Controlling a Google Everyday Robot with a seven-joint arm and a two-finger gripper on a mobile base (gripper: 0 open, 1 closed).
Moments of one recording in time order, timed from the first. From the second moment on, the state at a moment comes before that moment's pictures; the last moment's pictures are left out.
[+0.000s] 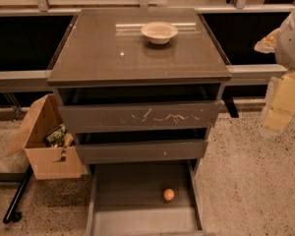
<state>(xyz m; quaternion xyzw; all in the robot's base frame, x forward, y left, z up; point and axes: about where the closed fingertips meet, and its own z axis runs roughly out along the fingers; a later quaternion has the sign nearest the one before) 0.438 -0.216 0.977 -0.60 0.78 -0.04 0.16</state>
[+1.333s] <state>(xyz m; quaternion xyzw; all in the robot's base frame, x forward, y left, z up) 0.459 -0.227 0.878 -0.65 0.72 0.00 0.23</state>
